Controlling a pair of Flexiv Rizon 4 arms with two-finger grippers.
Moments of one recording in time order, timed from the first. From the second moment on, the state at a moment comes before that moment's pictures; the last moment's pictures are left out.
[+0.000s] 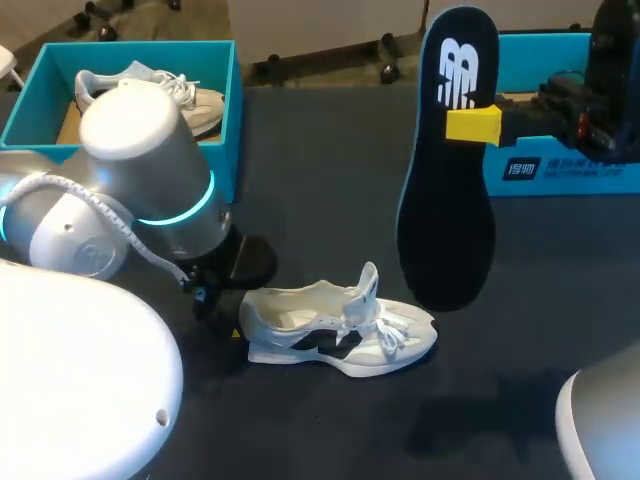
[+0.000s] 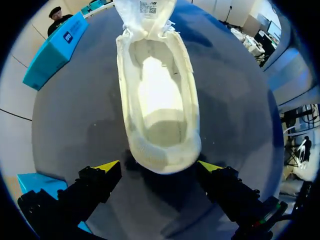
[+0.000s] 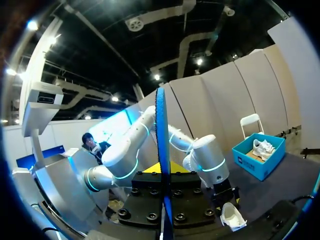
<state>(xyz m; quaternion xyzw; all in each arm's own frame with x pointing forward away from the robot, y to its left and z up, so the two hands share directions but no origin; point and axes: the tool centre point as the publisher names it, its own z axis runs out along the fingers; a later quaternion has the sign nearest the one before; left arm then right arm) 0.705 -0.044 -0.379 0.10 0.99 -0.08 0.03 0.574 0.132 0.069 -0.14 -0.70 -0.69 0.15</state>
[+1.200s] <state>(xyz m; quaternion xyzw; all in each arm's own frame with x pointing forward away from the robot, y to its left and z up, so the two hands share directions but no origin) 0.706 -0.116 -0.307 0.12 0.99 -0.08 0.04 0.575 0.132 0.069 -0.14 -0.70 -0.68 0.15</state>
